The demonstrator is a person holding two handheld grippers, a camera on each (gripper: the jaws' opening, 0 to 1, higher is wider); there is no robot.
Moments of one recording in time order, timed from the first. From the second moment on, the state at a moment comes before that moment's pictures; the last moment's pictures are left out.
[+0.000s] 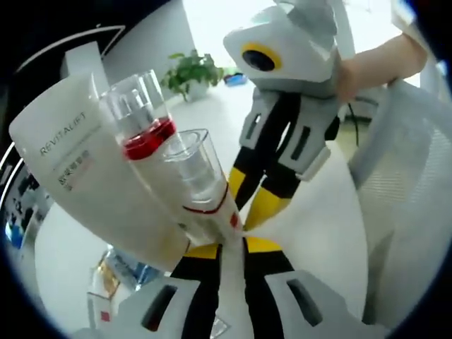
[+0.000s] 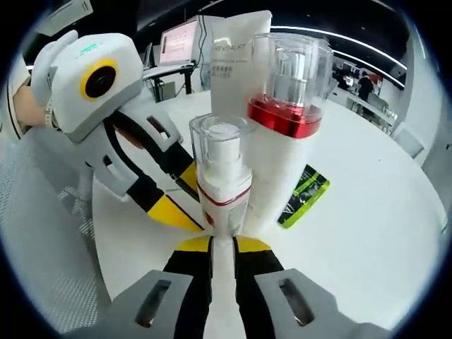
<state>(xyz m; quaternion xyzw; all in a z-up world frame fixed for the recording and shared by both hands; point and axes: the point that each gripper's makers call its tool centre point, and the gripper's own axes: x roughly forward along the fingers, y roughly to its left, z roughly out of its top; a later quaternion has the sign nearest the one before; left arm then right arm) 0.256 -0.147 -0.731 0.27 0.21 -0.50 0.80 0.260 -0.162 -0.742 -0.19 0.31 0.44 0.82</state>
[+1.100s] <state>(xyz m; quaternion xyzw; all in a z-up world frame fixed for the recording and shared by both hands) 0.259 -0.141 -0.734 0.27 0.22 -0.48 0.80 0.259 -0.160 -0.750 -0.19 0.31 0.44 0.82</state>
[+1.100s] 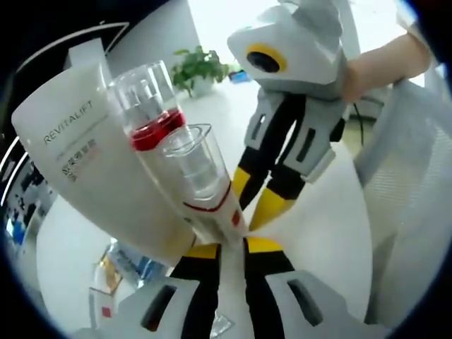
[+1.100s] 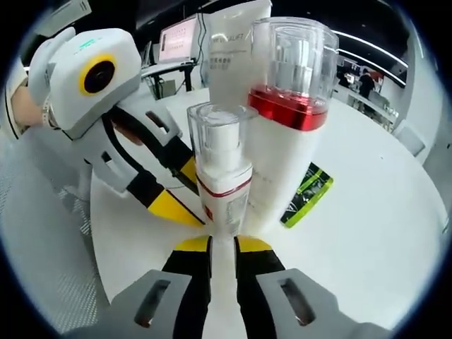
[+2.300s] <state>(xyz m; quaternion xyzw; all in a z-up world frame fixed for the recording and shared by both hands) 0.253 -0.060 -0.691 0.22 0.21 -0.40 0.86 0.244 -0.172 -0.697 -0.17 0.28 0.40 0.85</state>
